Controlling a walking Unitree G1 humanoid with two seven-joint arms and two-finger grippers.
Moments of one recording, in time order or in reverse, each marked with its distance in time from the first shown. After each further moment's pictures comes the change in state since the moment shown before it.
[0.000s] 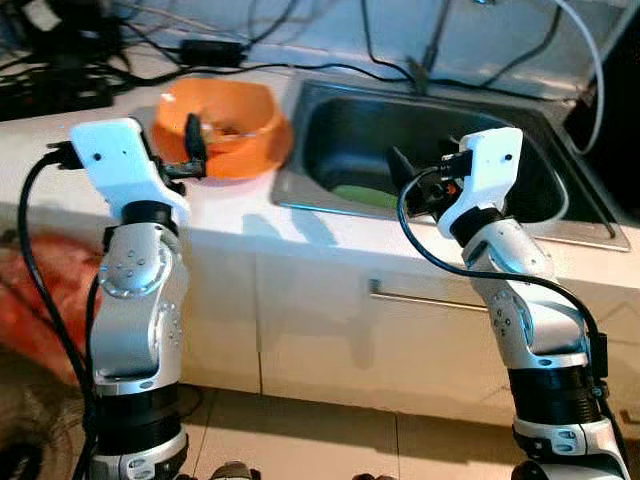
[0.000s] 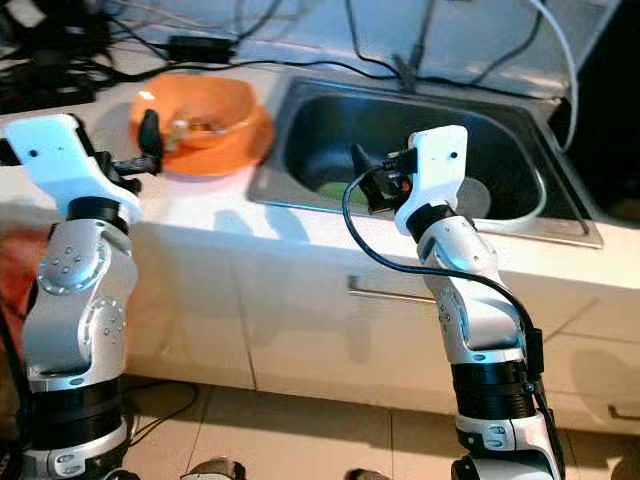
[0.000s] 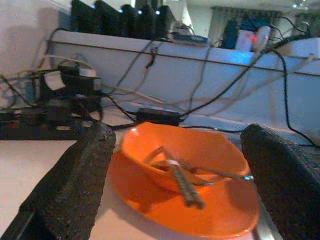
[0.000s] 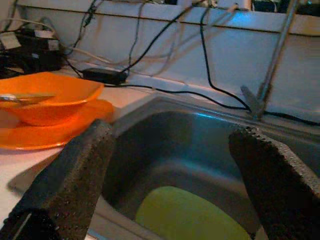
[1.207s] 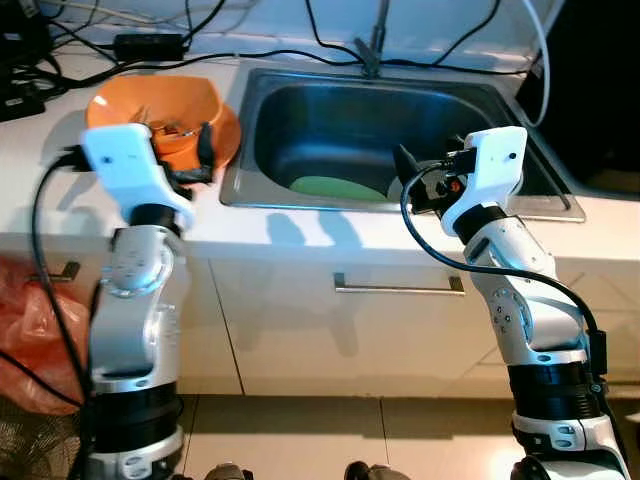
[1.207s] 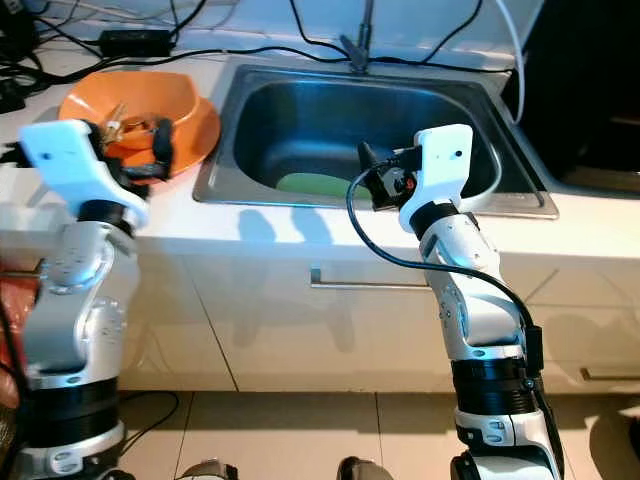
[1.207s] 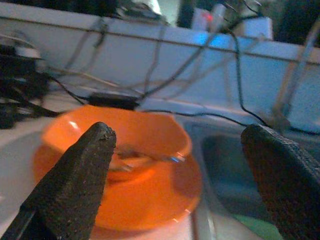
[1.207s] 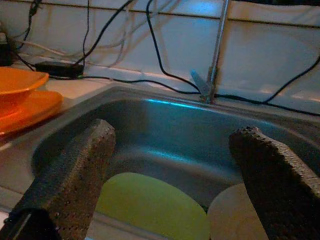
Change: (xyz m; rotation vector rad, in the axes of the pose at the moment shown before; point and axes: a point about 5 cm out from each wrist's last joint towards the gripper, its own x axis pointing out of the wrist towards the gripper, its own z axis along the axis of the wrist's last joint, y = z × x) left arm 0.002 0.007 -0.006 -0.031 0.028 -0.029; right arm 0.002 -0.004 -0.001 -0.004 -0.003 -0.035
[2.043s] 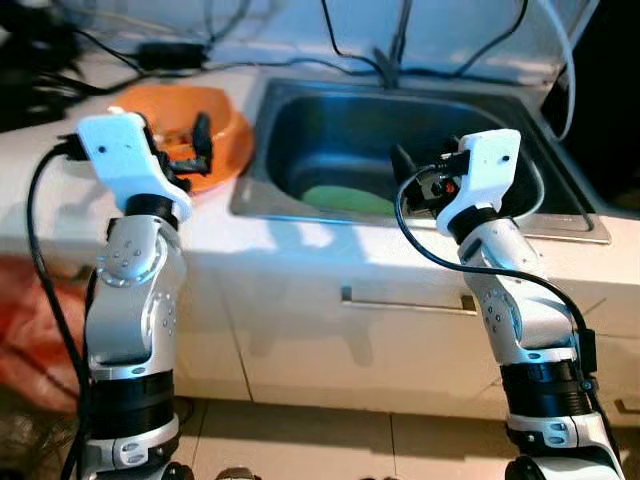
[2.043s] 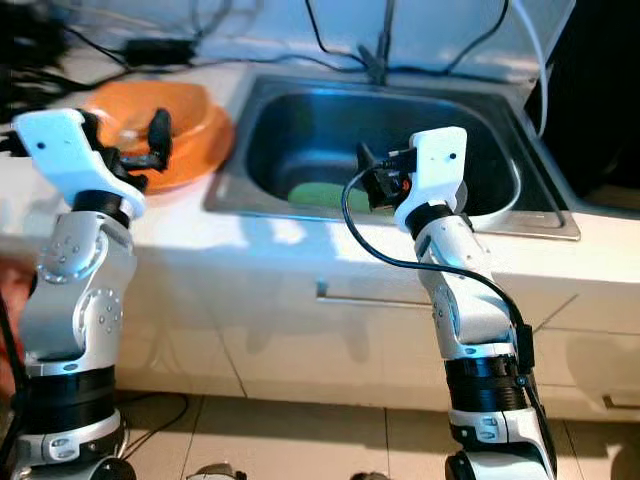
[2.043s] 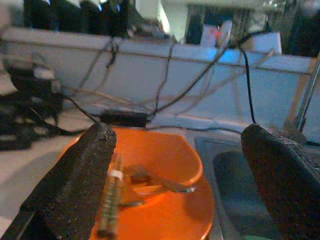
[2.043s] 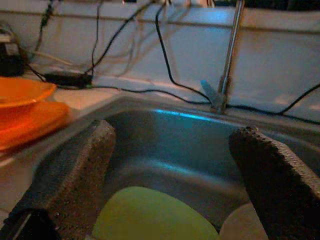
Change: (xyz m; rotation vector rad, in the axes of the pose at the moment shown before) left arm 0.009 -0.002 0.004 0.011 -0.020 -0.023; right arm 0.003 0.002 -0.005 -0.005 -0.011 -0.020
